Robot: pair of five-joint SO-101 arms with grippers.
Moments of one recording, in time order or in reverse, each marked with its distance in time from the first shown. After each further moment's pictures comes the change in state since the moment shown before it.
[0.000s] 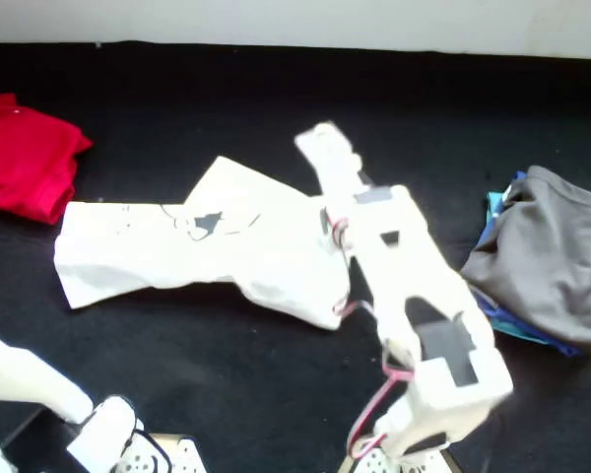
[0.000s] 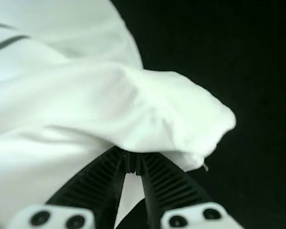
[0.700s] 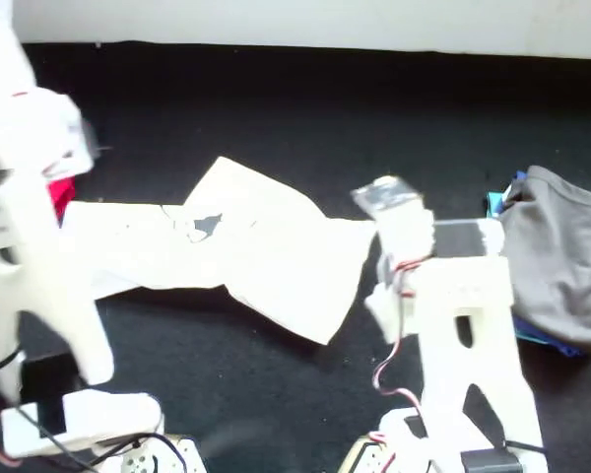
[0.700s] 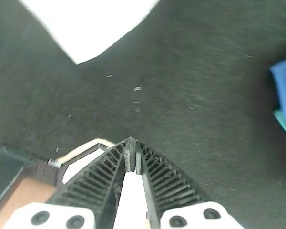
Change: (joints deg) left arm 31.4 13.2 0.0 0.0 0.2; right arm 5.7 -40.4 11.2 54.2 3.5
